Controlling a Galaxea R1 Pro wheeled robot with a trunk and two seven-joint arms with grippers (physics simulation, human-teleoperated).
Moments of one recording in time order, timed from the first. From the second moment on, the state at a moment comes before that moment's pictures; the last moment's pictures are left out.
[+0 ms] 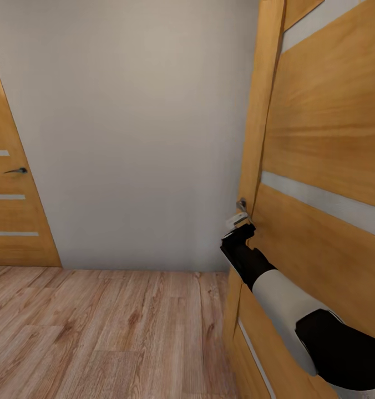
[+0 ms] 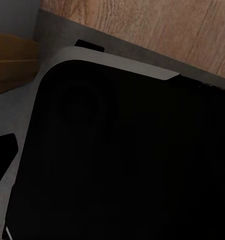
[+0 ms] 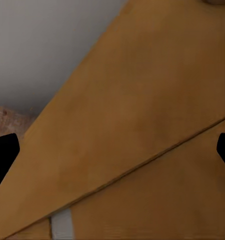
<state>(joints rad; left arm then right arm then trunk) 0.00 -0.03 0.06 -0.05 0.25 -0.10 -0.01 -1.06 0.11 0.38 -0.54 0.21 0.63 -0.41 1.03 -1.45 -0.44</state>
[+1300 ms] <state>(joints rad) 0.00 -0.03 0.06 -0.05 0.25 -0.10 -0.01 -1.06 -0.04 0.29 -0.55 0.22 0.63 -0.40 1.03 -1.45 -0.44</state>
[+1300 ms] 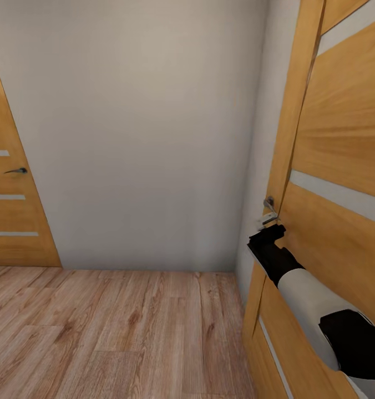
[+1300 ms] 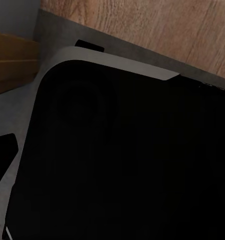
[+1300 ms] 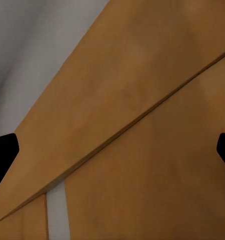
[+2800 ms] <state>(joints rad) 0.00 -0.03 0.06 -0.05 0.25 -0.10 -0.01 -1.04 0.13 0.27 0.03 -0.09 0.18 0.01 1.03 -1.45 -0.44</state>
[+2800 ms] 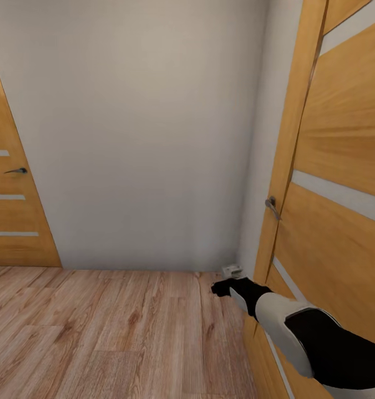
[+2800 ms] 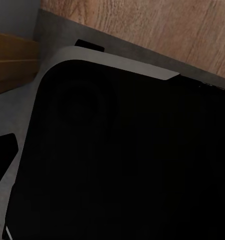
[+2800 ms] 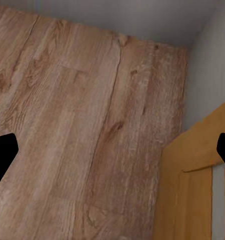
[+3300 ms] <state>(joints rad) 0.00 -0.03 0.06 -0.05 0.25 -0.10 -0.01 -0.76 0.08 0.26 0.03 -0.09 0.01 0.01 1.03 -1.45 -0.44</state>
